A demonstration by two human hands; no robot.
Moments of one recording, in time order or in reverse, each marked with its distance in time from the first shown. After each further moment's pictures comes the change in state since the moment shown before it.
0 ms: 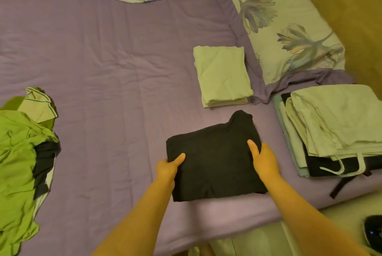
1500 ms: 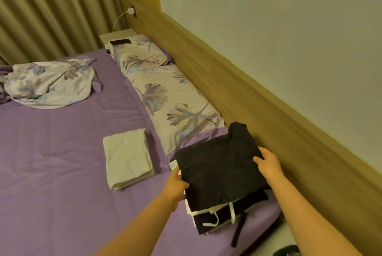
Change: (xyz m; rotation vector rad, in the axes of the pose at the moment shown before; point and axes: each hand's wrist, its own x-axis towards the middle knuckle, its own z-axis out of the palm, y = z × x) left_hand -0.208 0.084 0.328 0.366 -0.528 0.385; right_hand 0.123 0.102 -0.387 0.339 0.177 -0.005
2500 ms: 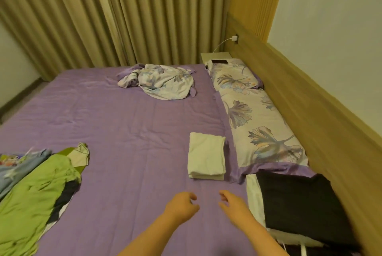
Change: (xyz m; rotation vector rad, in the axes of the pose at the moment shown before) left_hand -0.123 -0.071 -0.167 0.713 0.338 -0.041; right_hand -0.189 -0.079 0.219 -0.547 -0.708 -0.557
